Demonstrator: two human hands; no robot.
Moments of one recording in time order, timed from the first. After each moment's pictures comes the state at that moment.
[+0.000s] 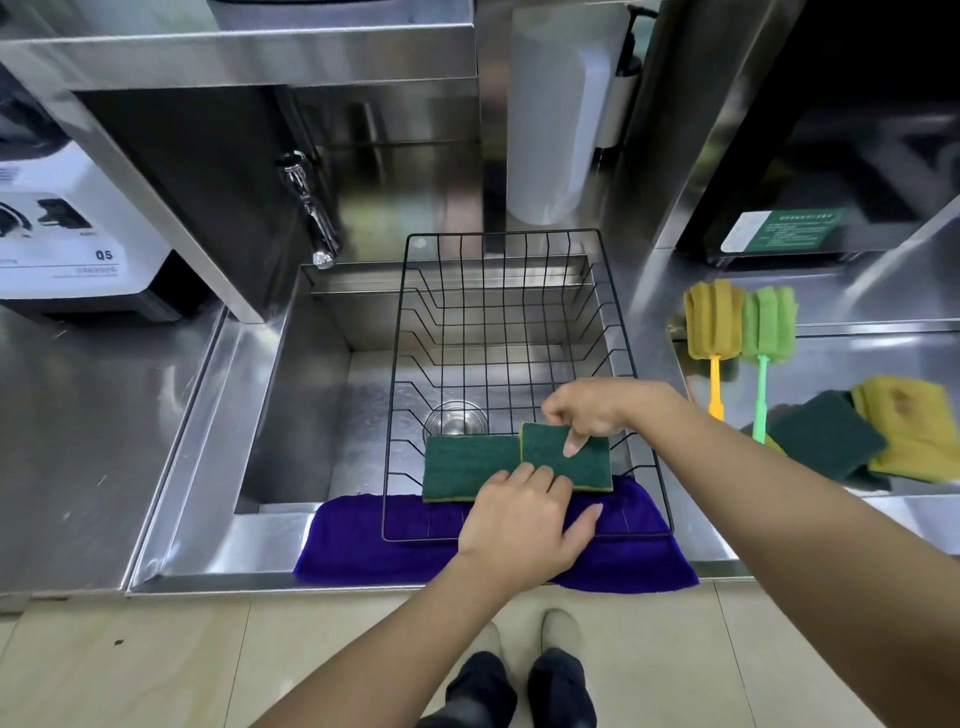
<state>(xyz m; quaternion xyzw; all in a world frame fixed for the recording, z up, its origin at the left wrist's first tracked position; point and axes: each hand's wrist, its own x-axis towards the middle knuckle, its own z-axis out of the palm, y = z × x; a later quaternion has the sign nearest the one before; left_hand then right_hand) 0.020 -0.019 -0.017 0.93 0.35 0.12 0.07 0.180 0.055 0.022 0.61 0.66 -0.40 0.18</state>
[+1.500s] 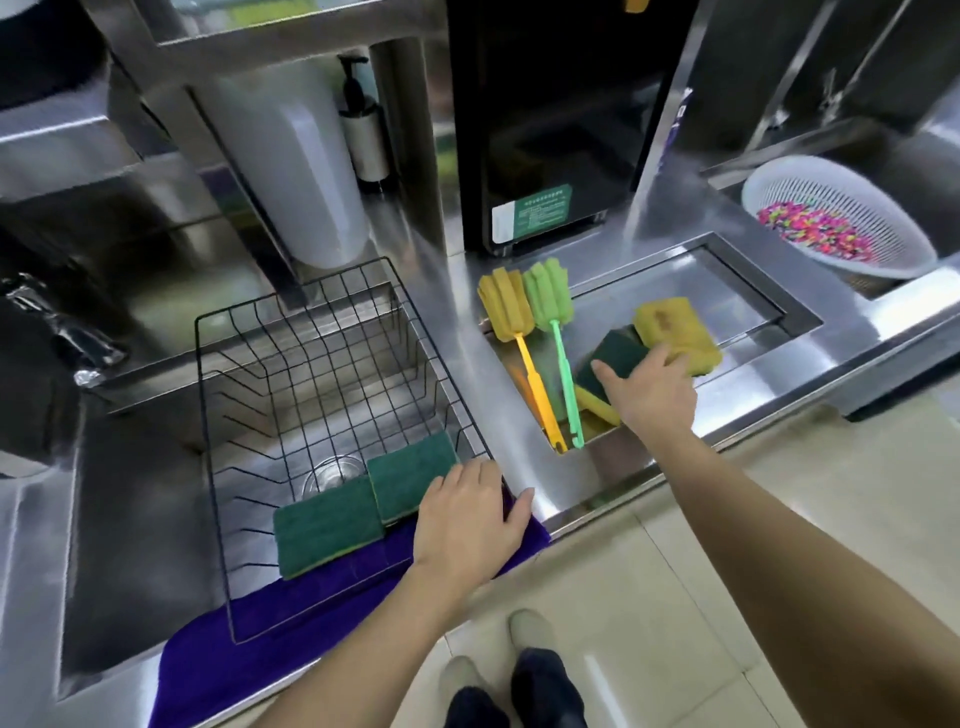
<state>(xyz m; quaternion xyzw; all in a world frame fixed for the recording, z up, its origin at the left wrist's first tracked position) 0.090 -0.050 -0.003 0.95 0.30 0.05 0.09 0.309 -0.101 -0.001 0.97 0.14 -0.10 -0.19</state>
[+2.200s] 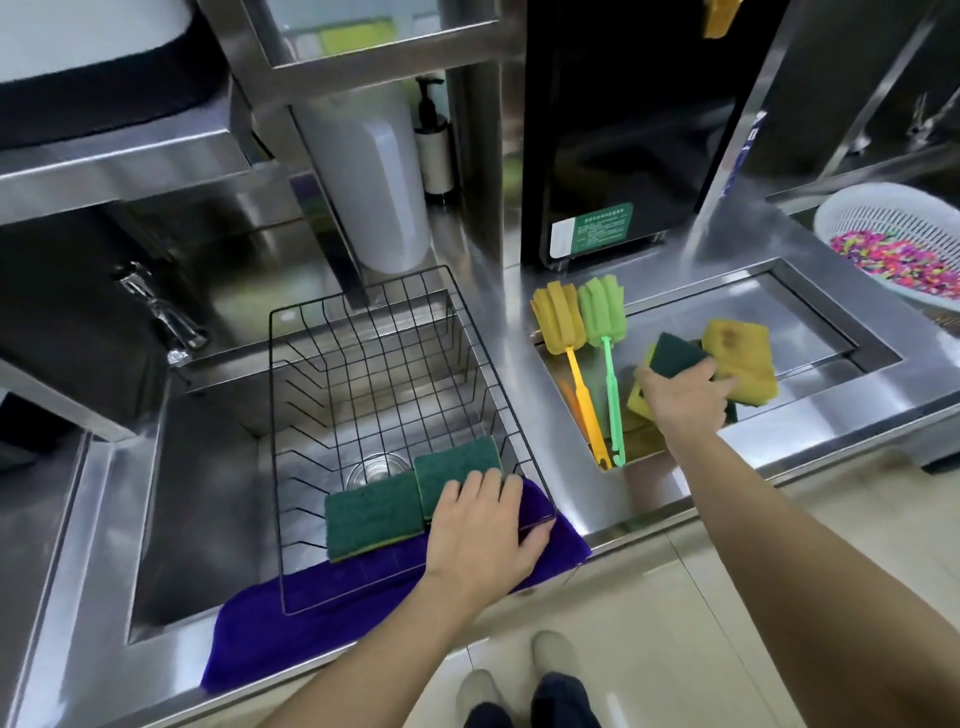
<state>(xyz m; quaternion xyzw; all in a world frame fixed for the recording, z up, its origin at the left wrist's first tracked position) 0.065 -0.040 -0.009 0.96 0.29 0.07 0.02 0.310 -0.069 -0.003 0.93 0.03 -0.14 -0.33</state>
